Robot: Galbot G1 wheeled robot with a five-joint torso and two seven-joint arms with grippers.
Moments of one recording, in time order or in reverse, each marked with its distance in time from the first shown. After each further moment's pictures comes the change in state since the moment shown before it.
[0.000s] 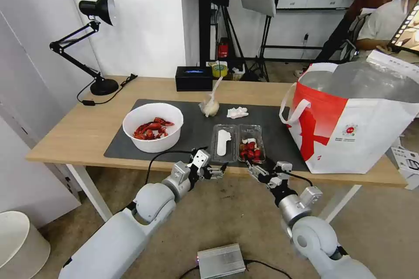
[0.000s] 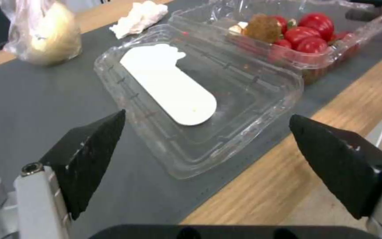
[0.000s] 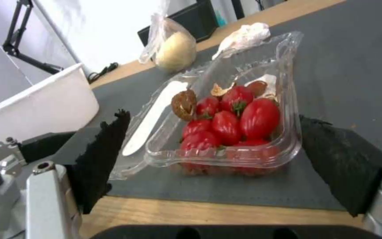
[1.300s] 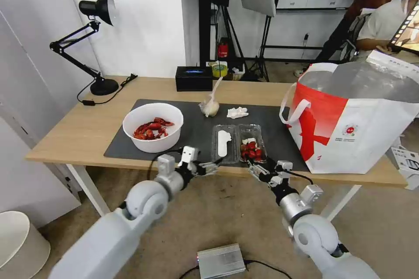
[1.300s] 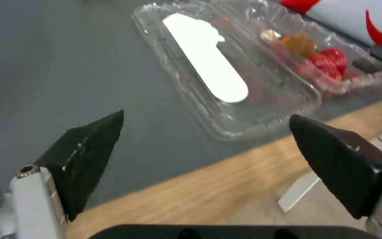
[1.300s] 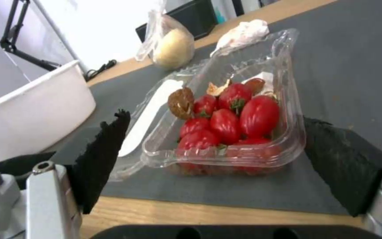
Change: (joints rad) left arm 0.029 0.083 -0.058 -0.081 -0.484 0.100 -0.178; right arm 0.015 -0.015 -0.007 -0.015 0.014 -0.004 0.002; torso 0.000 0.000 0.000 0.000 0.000
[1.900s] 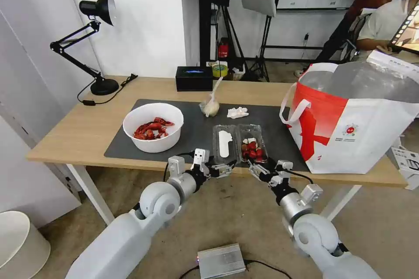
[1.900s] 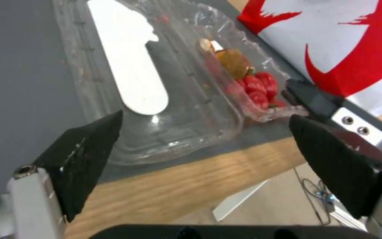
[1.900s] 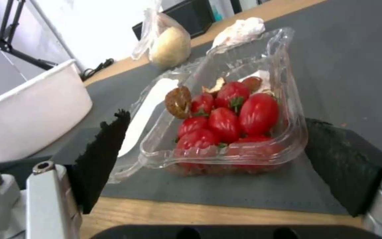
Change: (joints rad) left arm -0.038 -0.101 0.059 0.024 -0.207 -0.011 -0.070; right arm 0.005 -0.009 -0.001 -0.001 0.013 -0.007 0.008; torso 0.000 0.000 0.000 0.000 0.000
